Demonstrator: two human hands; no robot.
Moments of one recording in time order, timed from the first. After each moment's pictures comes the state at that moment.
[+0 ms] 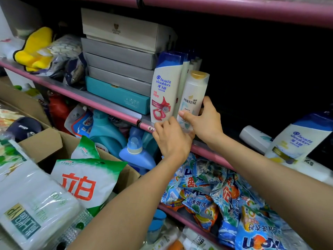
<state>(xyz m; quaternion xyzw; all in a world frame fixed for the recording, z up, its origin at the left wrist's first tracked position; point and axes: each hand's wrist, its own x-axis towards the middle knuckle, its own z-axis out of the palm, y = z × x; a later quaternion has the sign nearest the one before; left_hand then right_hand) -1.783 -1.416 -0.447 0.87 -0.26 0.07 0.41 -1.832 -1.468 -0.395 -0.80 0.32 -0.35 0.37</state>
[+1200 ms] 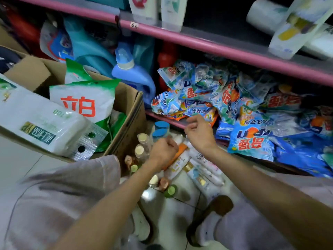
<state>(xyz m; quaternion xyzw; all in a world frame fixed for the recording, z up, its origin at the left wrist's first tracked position) -1.888 -1.269 -0.633 0.83 -0.28 -0.38 0.29 -1.965 -1.368 -0.611 -0.75 0.47 -0.16 0.44</state>
